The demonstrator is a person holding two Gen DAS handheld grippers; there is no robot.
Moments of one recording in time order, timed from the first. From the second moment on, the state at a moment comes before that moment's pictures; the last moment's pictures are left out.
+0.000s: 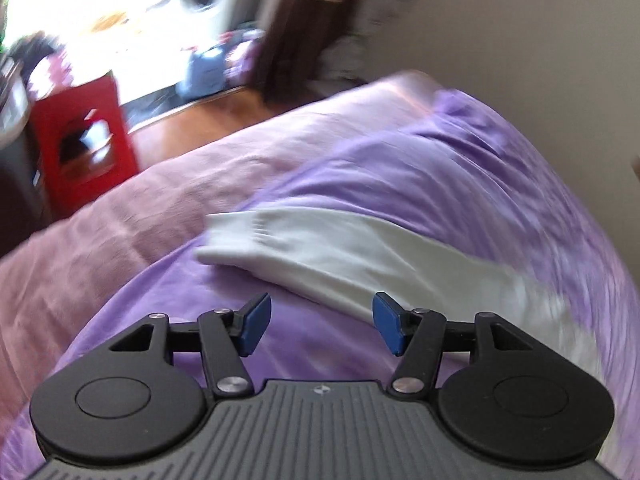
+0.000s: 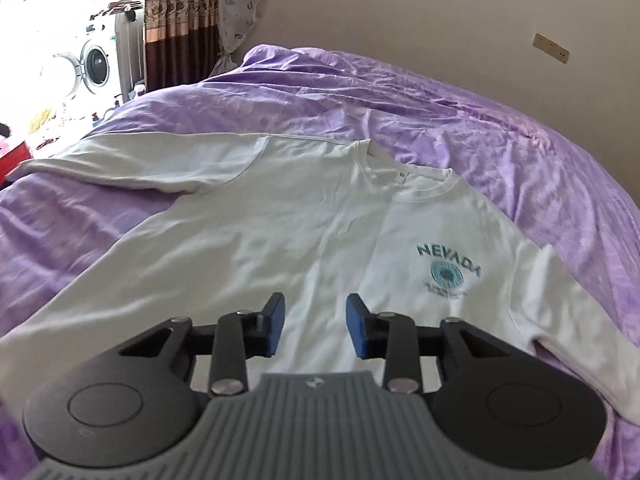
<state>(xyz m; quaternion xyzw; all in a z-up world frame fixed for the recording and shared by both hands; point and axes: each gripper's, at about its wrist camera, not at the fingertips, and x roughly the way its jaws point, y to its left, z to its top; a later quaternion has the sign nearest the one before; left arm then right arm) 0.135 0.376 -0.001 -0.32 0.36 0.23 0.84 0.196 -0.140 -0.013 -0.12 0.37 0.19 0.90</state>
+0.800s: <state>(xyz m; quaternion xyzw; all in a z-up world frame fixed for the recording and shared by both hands) 0.161 0.396 -0.020 -0.31 0.25 0.24 0.88 0.293 -0.026 -0.089 -0.14 0.44 0.26 0.85</state>
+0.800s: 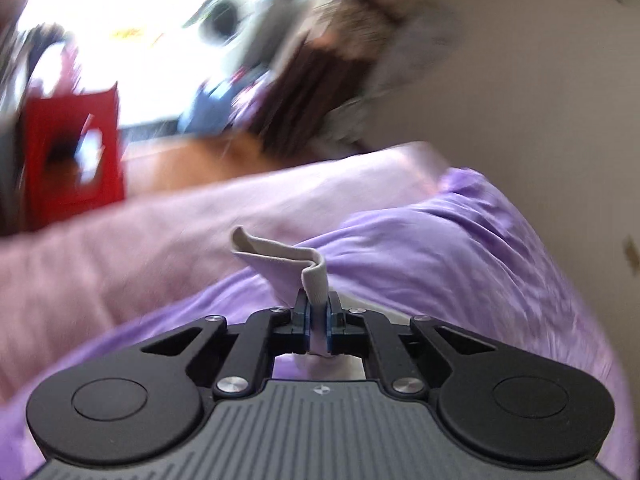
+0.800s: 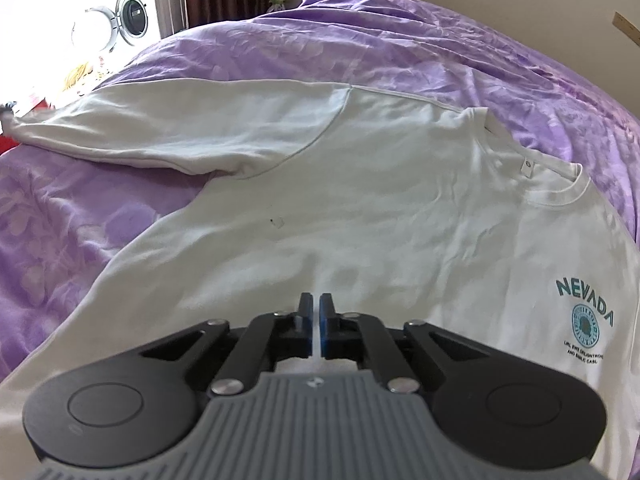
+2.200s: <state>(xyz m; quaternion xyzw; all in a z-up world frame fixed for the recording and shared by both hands) 0.233 0.217 -0.054 -0.15 0.44 -0.01 0.88 0.305 -0.031 -0.068 0.00 0.49 0.26 0.83</state>
